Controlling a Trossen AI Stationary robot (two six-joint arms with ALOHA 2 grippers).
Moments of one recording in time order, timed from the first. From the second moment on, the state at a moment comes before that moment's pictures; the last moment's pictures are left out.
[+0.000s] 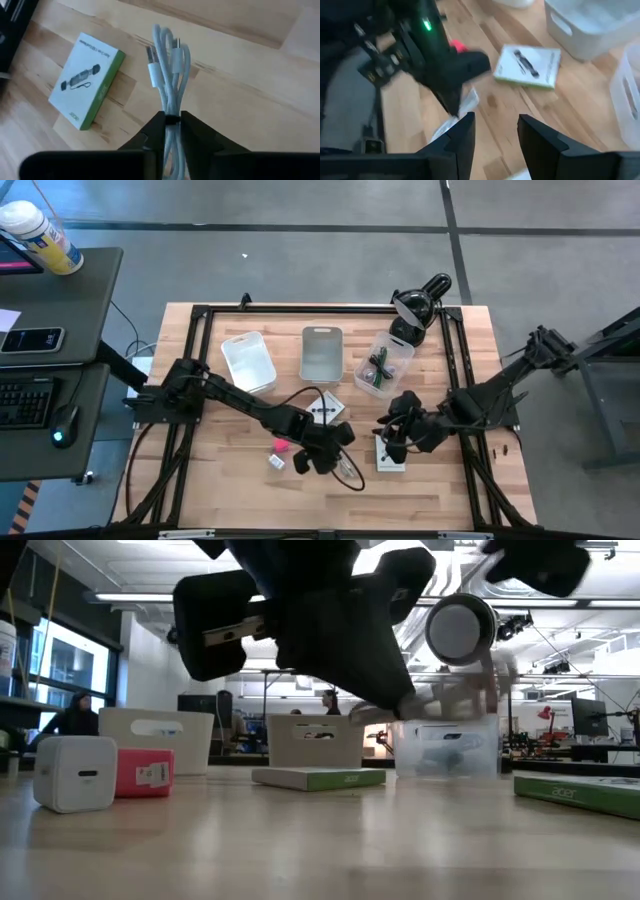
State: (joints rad) left arm -0.20 2.02 1.40 -0.27 0.06 0.84; right arm 0.58 1.23 0.93 -0.52 0.51 0.94
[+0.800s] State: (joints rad) left arm -0.20 1.75 1.40 -0.77 0.15 0.76; right arm 0.54 1.64 0.93 -0.18 0.36 1.08
